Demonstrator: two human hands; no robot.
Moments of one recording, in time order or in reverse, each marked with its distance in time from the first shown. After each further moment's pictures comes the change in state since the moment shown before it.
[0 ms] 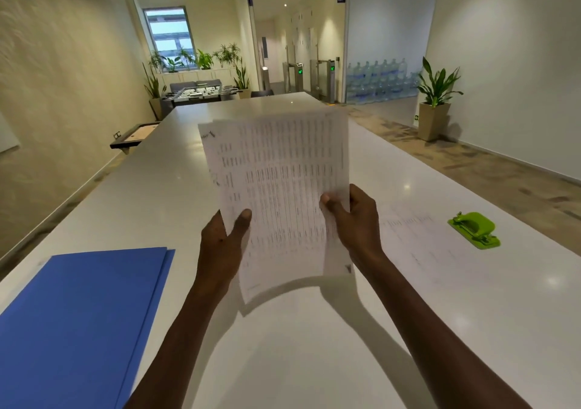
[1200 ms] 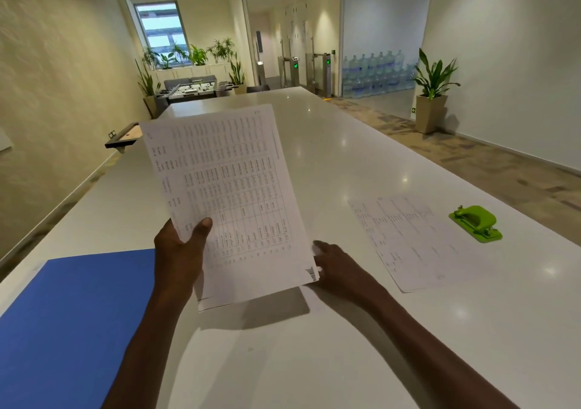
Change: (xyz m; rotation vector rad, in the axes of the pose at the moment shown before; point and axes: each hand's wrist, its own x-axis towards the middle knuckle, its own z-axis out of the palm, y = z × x) left_hand 0.016 -0.016 -0.052 0.181 0.222 -0.020; right_hand -0.035 0.084 0.016 -0.802 -0.757 -0.039
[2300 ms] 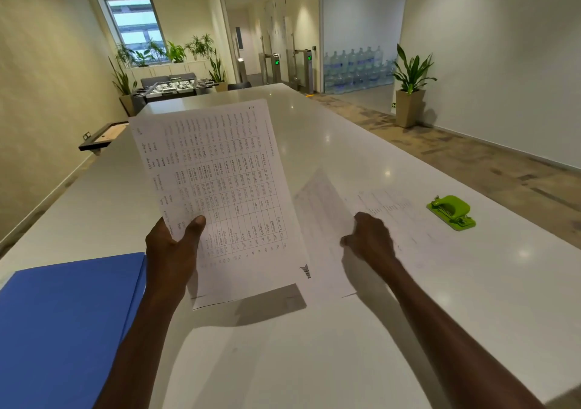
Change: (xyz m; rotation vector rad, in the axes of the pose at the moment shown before) left_hand -0.002 0.000 0.019 0.021 -0.051 0.020; right_hand -0.017 0.037 -0.069 0.119 0.327 0.572
